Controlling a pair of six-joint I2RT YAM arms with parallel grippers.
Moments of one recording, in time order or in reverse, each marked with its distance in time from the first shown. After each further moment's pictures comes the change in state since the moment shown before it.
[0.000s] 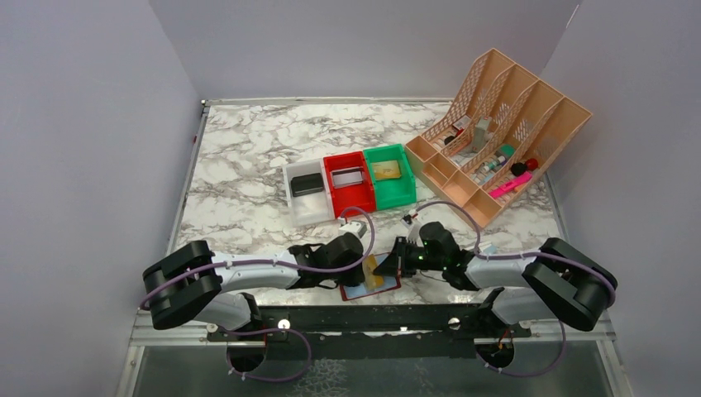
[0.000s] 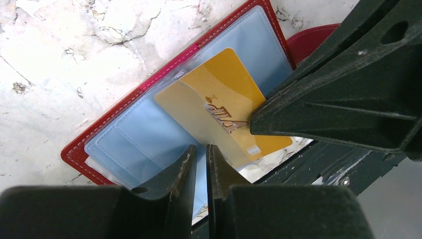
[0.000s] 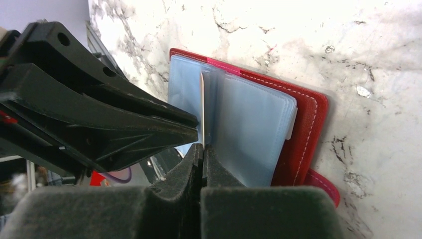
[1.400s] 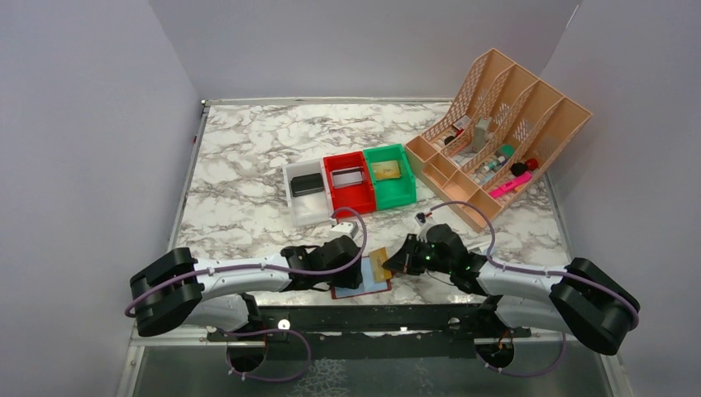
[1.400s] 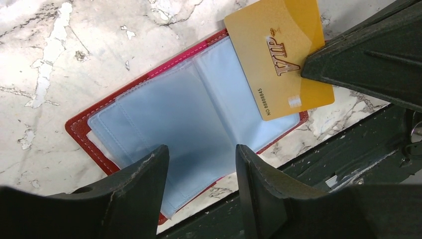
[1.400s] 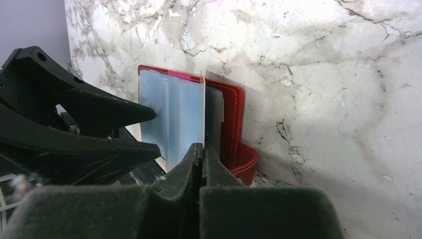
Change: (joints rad) left arm -0.017 -0.097 0.000 -0.150 -0.102 -0.037; right arm 0.000 -0.196 -0.026 -0.185 0.196 0.008
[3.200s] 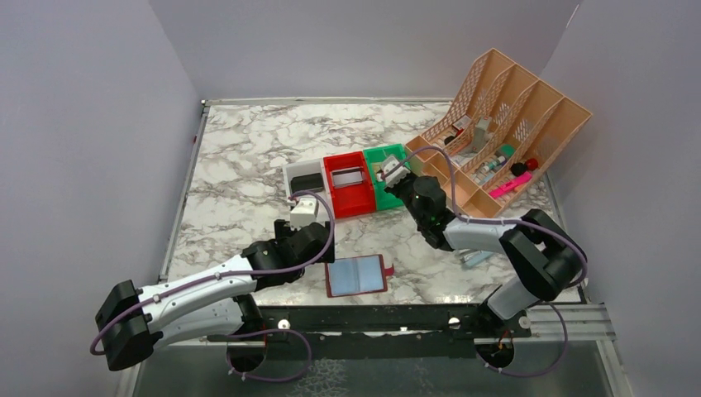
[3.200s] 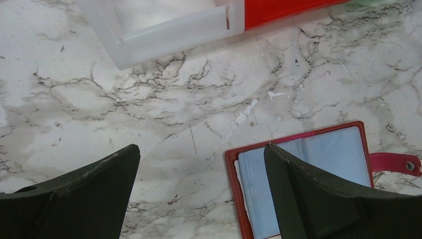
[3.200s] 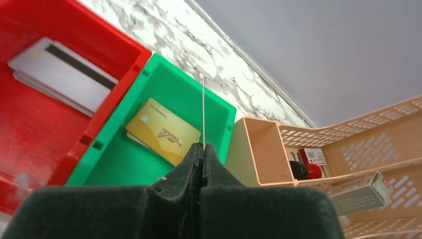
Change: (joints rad) left arm 0.125 -0.303 0.041 -0.300 -0.418 0.112; right arm -0.103 0.391 0.420 0.463 0.510 -1.477
